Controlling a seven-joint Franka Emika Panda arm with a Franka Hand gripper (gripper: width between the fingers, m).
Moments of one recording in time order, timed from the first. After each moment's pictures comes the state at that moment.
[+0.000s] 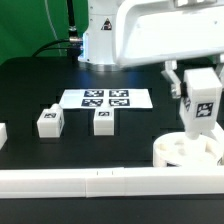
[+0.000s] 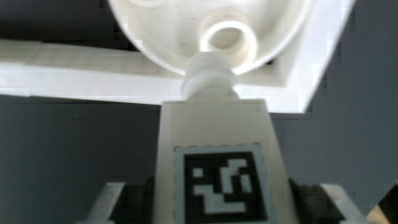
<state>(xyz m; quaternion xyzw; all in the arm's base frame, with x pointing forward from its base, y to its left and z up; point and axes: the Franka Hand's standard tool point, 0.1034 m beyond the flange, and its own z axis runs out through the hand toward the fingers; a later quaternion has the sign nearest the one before) 0.647 0.074 0.120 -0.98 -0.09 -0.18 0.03</state>
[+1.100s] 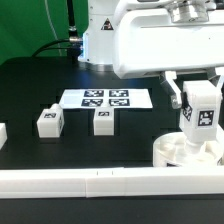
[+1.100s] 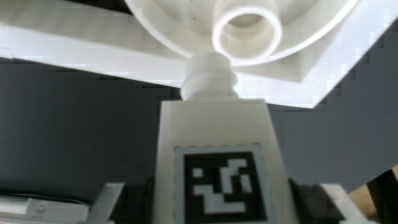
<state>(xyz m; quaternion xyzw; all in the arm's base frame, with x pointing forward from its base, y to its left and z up) 0.640 0.083 0.108 -0.95 -0.12 -0.28 0.02</state>
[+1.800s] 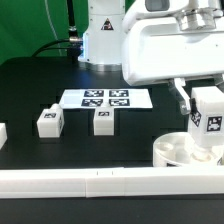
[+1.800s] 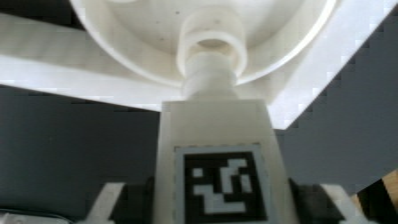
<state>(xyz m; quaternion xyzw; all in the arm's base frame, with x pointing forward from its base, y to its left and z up) 0.632 0.099 0.094 -0.95 -0.13 -0.27 0.02</state>
